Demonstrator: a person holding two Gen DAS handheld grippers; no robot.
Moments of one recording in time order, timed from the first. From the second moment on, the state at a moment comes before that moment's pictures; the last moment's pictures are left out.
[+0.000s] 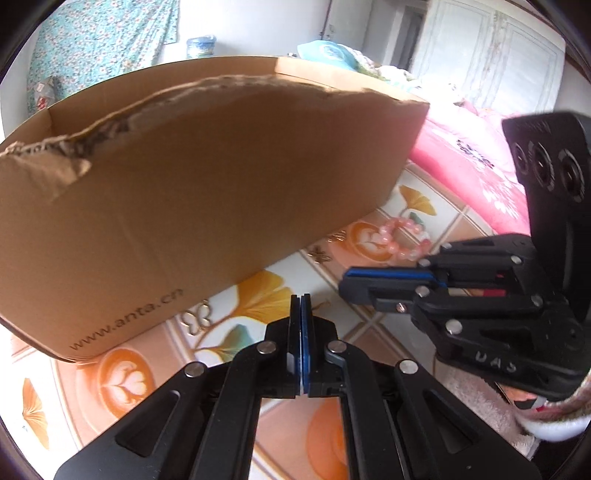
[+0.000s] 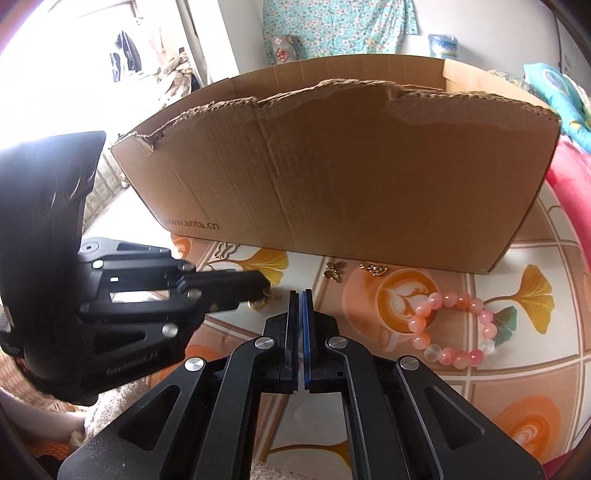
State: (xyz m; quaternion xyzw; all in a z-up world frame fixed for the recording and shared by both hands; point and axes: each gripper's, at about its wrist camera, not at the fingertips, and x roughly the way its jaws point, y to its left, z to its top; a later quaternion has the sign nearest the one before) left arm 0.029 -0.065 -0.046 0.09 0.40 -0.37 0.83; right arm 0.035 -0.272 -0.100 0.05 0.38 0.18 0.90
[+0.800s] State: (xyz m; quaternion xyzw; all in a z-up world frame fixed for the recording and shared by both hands) left arm 0.000 -0.071 -0.043 0.14 0.38 -0.36 0.84; right arm 0.035 -0.260 -0.104 0.06 0.38 0.18 0.90
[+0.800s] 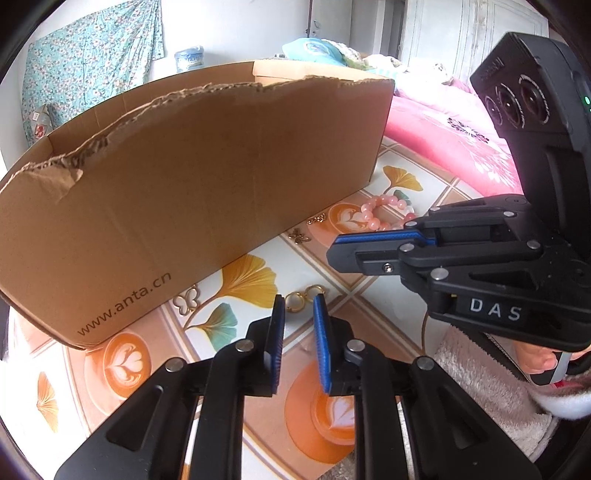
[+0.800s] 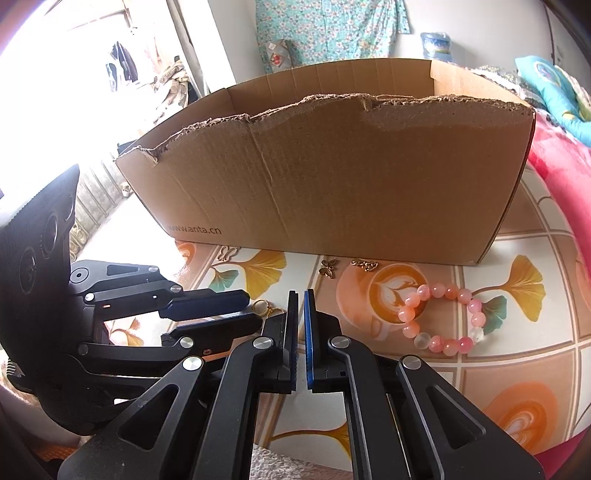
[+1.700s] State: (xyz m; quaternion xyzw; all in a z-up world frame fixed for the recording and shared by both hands) left arm -0.002 -0.042 -0.038 0.14 0.38 -0.36 0.84; right arm 0.046 -0.219 -0.107 -0.09 0.40 0.26 0.87
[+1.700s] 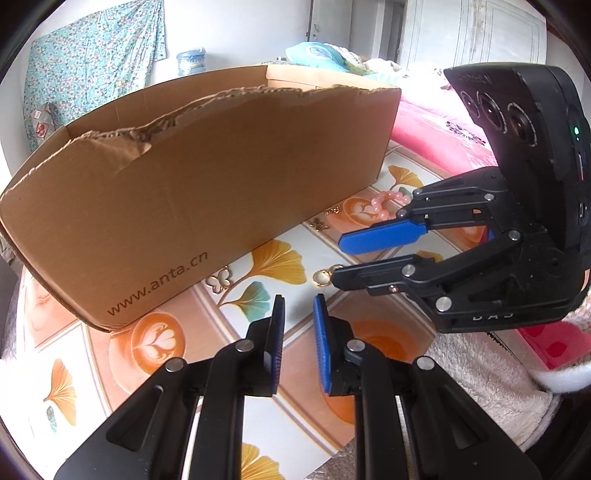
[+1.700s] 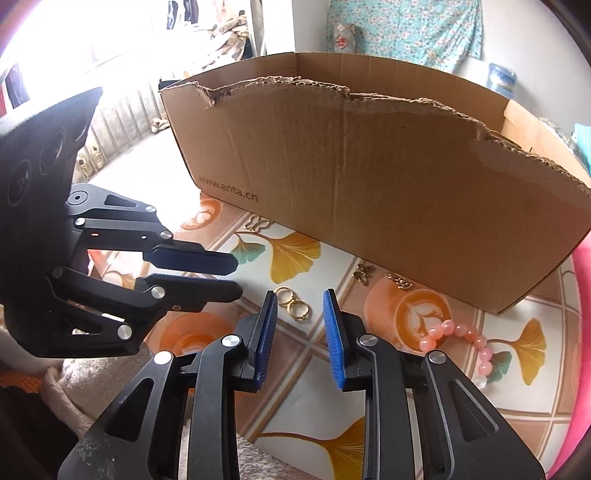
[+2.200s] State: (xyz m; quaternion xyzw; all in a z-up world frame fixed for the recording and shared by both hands) left arm -0.004 -0.042 -0.039 0.14 0.37 -0.36 0.84; right arm 0.044 -0.218 -0.113 -0.07 0.42 0.24 0.87
